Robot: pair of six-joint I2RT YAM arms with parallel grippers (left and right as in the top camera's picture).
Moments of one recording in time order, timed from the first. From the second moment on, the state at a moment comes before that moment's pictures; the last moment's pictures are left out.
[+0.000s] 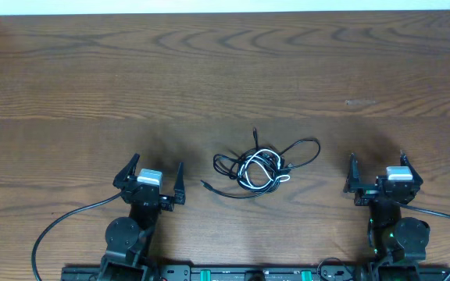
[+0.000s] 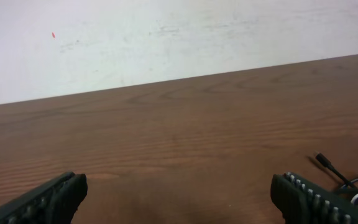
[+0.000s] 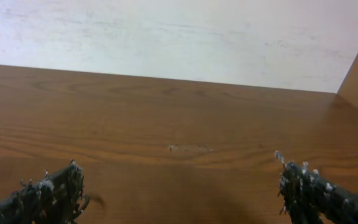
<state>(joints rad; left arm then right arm) -0.22 0.01 0.02 -0.11 -0.04 0.07 0.01 0.01 0.01 -0.07 0.03 -0.07</state>
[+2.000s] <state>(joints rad) -0.22 0.01 0.02 -0.11 -0.04 0.07 0.01 0.01 0.01 -0.07 0.03 -0.07</state>
